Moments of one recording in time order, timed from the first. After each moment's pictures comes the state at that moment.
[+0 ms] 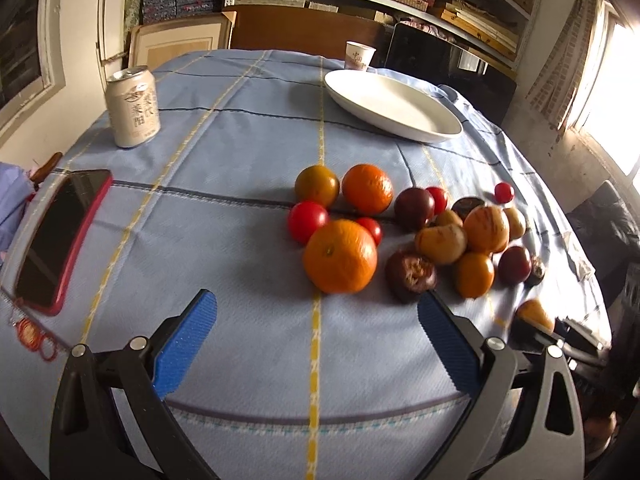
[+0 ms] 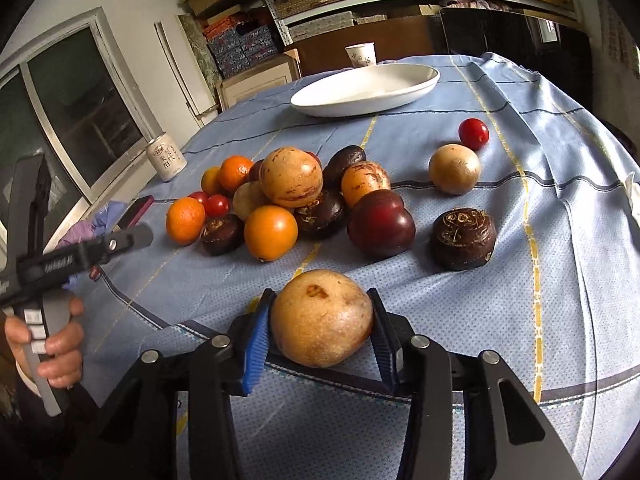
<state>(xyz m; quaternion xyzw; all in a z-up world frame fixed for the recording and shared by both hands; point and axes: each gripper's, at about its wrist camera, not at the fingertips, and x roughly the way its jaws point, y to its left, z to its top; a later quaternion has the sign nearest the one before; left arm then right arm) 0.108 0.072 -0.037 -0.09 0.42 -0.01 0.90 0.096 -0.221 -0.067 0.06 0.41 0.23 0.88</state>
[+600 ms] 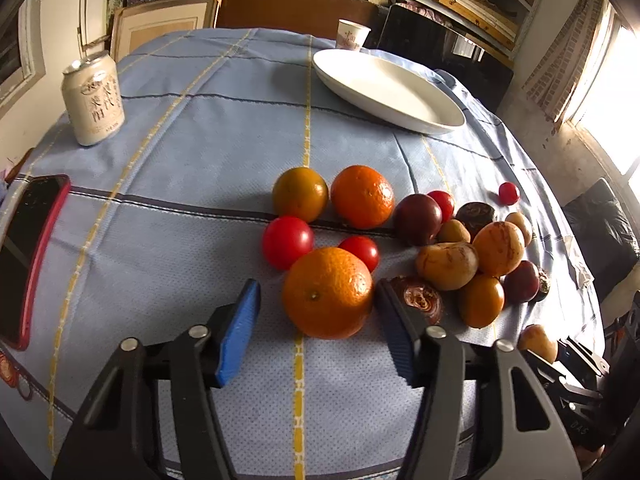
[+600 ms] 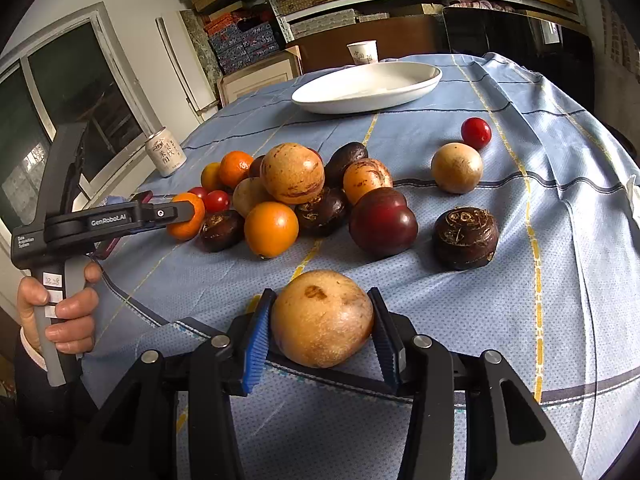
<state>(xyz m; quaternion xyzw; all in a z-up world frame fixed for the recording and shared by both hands) 0.154 0.067 -0.054 -0.10 0.46 -0.04 0.88 0.097 -0.219 -0.069 0.05 0.41 0.24 0.88</state>
